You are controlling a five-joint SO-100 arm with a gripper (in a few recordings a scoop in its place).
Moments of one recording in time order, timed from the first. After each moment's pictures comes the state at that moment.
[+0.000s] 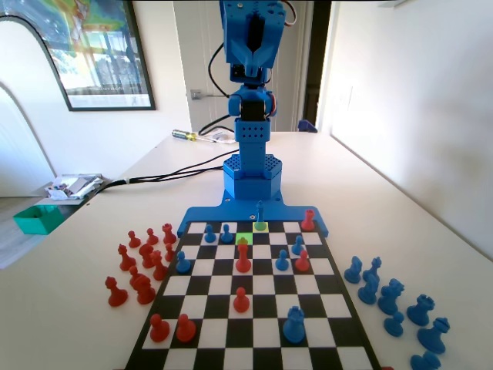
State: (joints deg) arm 2.4 174.9 124.5 91.1 -100.2
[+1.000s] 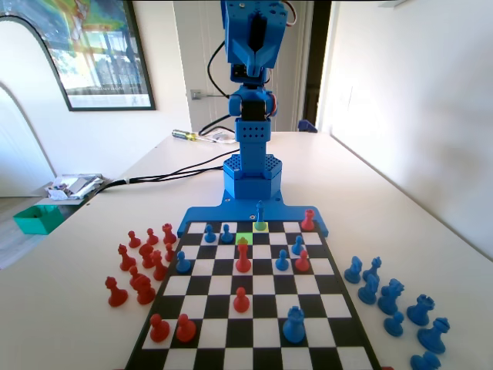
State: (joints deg) arm 1.3 174.9 124.5 91.1 -100.2
